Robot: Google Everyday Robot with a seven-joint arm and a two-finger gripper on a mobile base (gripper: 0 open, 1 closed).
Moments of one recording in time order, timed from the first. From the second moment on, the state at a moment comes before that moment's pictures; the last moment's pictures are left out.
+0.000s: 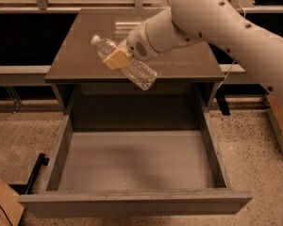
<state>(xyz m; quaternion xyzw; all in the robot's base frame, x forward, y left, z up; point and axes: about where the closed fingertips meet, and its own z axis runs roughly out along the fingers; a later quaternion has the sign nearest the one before) 0.623 0.056 0.922 -0.48 0.75 0.22 0.40</state>
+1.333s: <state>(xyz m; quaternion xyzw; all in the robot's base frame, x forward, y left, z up) 0.728 0.122 0.946 -0.53 0.69 0.15 0.47</state>
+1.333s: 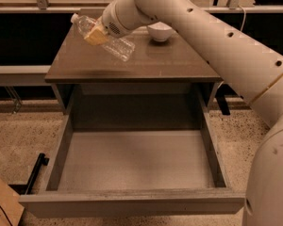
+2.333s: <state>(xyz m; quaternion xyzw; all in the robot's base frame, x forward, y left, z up) 0.796 0.077 0.871 -0.47 0.74 0.10 0.47</state>
